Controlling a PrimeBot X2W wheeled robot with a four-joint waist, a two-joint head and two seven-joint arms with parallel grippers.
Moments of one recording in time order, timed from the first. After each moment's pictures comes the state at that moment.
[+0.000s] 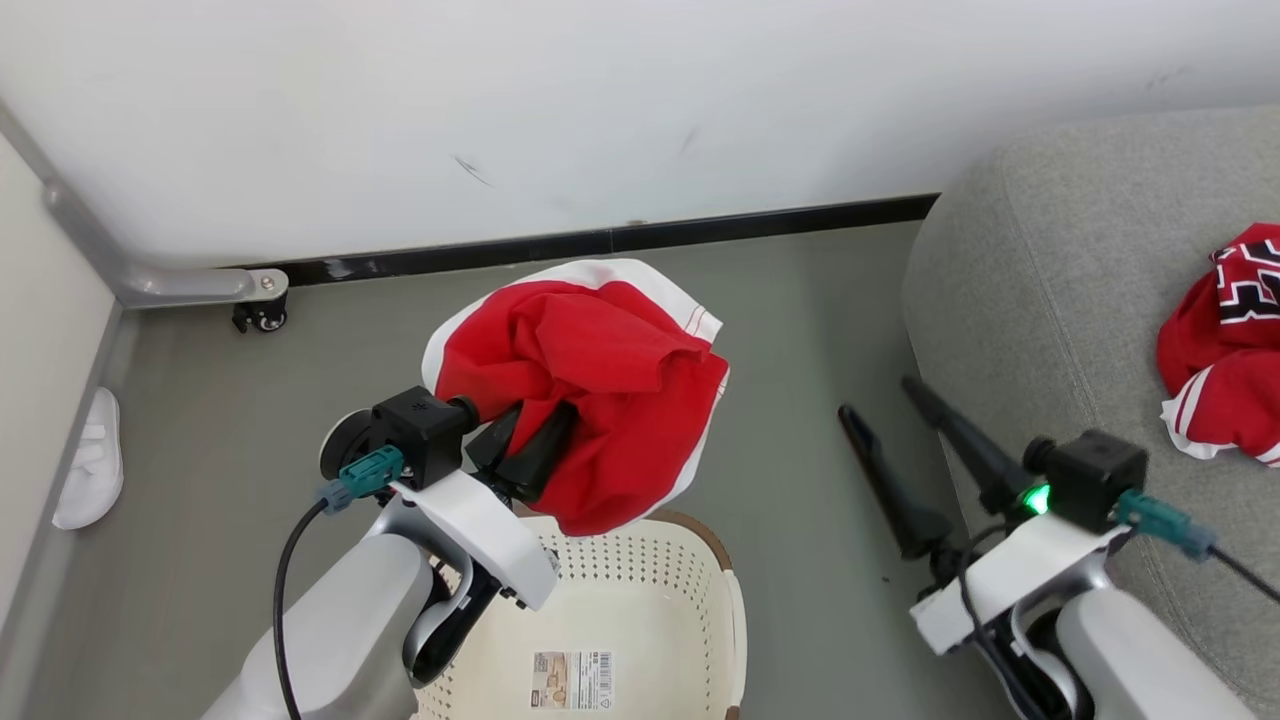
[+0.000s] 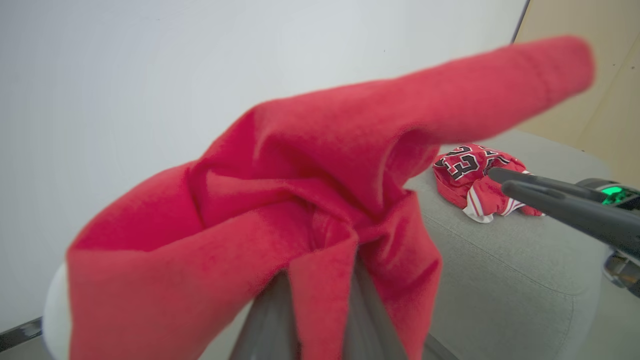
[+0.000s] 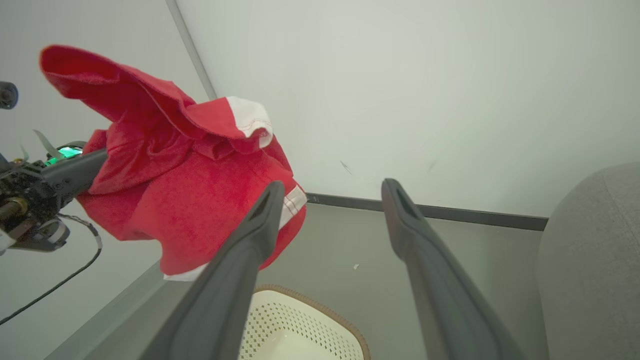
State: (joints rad) left arm -0.56 0.16 -0.68 0.38 -0.64 -0.13 -0.25; right arm -0.26 -0.23 0.38 0.11 0.41 0.13 -0.26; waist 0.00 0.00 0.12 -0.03
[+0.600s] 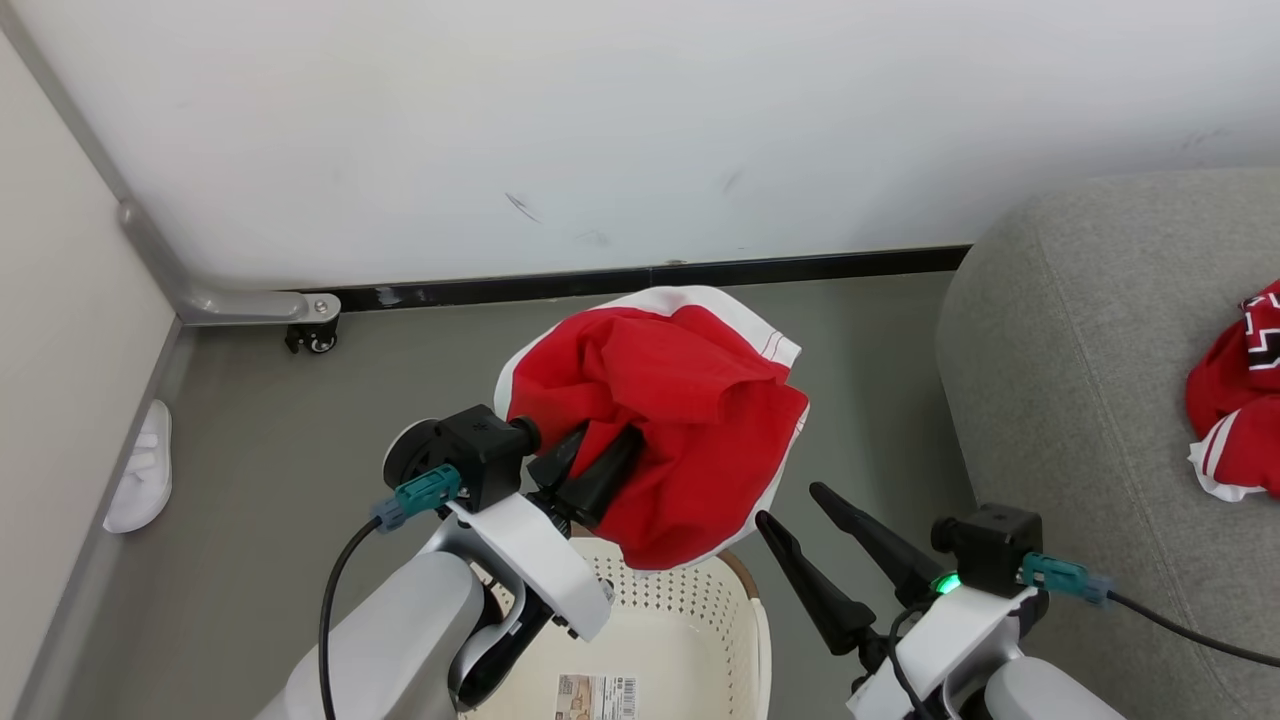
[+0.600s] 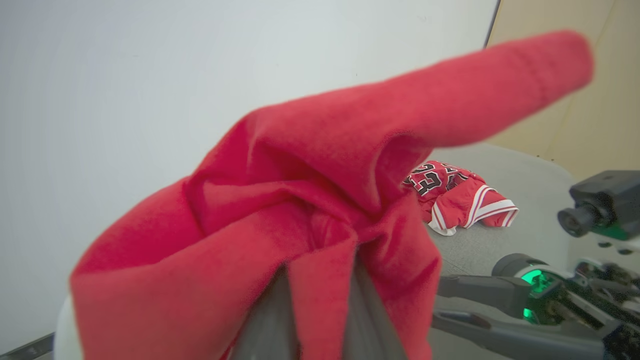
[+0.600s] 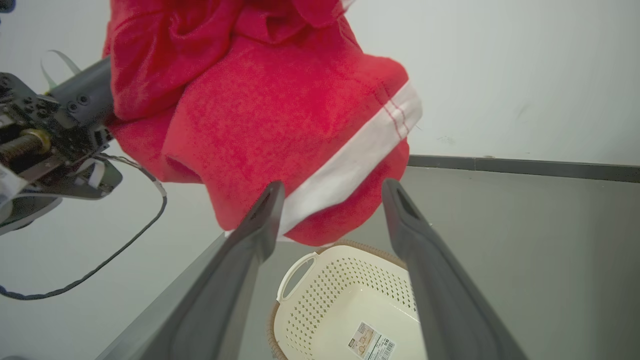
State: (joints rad) left arm -0.54 0.13 -0.74 0.30 -0.65 -0.13 -0.23; right arm -0.23 -0.22 0.59 0.18 0.57 0.13 -0.26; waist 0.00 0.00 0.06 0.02
